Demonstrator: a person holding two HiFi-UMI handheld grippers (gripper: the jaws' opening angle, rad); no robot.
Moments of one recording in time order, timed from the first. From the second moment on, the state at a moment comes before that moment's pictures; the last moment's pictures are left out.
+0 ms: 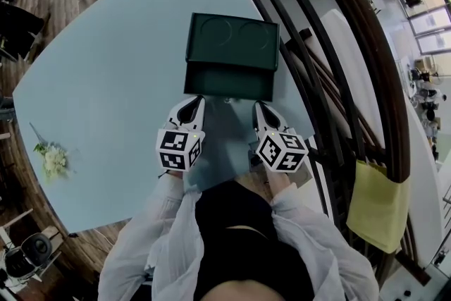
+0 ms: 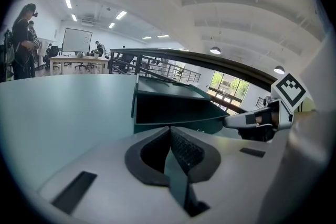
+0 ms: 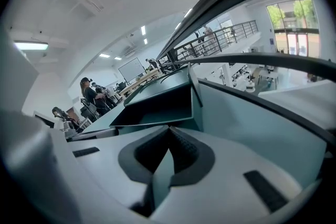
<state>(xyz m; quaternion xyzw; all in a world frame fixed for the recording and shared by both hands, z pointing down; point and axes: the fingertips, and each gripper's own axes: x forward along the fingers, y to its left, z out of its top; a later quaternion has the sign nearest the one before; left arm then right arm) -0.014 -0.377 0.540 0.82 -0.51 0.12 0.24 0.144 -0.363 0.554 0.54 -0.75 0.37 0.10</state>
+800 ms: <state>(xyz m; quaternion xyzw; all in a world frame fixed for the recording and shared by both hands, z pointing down) -0.012 -0.400 0.537 0.82 -0.51 0.11 0.23 0.145 -0.387 0.550 0.55 -0.75 0.36 0.10</state>
